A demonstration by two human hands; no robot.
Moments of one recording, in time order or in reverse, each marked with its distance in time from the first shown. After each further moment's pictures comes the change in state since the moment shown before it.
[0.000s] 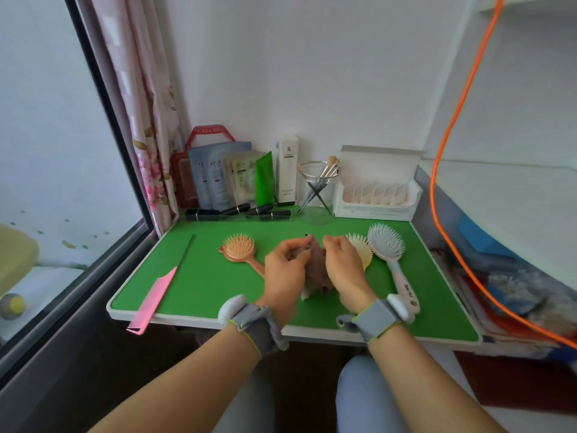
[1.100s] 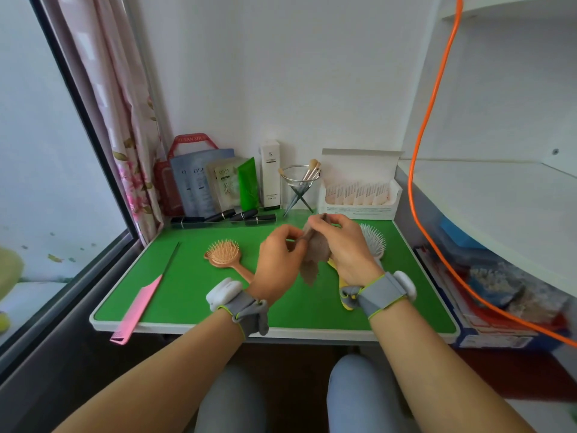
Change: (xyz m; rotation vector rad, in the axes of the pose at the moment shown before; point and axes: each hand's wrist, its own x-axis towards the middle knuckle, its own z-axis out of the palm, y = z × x) left_hand 0.003 0.023 0.012 0.583 -0.153 0.400; right_hand 0.013 -0.027 -0.038 0.389 -0.052 0.006
